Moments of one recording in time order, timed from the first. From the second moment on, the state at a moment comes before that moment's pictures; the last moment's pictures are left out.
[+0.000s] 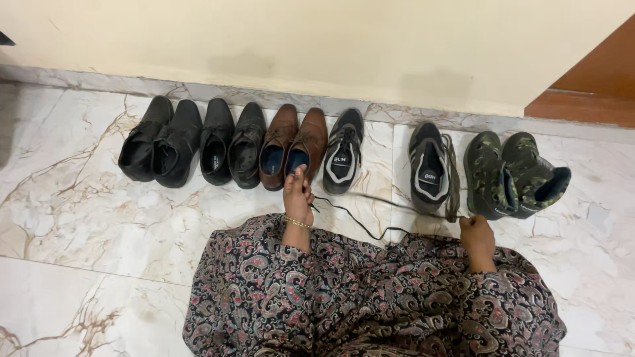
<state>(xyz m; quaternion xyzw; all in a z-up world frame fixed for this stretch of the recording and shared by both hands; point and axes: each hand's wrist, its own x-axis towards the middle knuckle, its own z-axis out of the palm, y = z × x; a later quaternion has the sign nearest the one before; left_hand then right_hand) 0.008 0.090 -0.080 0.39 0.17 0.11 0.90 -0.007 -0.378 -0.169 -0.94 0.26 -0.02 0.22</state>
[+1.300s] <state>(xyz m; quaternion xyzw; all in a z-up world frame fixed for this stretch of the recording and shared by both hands) 0.009 0.043 -0.154 0.05 0.16 -0.11 0.98 -0.043 -0.134 -0.076 -0.82 -0.22 -0.04 0.53</state>
